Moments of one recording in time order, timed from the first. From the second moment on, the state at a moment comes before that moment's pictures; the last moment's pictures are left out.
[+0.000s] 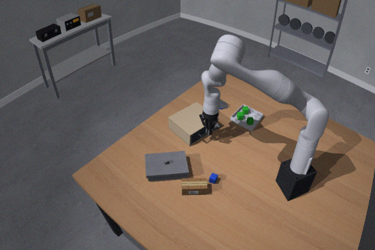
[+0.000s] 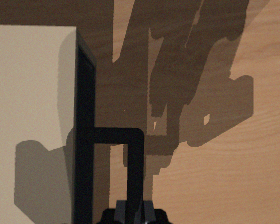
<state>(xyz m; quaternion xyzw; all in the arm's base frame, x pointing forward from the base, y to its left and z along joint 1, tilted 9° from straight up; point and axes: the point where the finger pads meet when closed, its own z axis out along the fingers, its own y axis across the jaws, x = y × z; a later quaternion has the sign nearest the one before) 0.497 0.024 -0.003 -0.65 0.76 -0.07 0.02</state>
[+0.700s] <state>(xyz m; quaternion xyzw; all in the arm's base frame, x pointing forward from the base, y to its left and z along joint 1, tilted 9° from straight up) 0.493 0.024 -0.004 -0.65 0.76 -0.07 0.02</state>
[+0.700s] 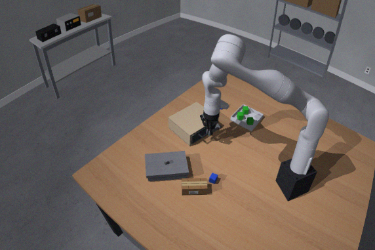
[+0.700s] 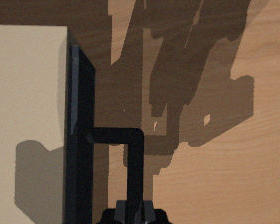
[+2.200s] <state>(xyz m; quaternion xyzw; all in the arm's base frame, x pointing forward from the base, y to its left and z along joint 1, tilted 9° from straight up) 0.412 0.036 -0.016 -0.65 0.76 -0.07 0.02</state>
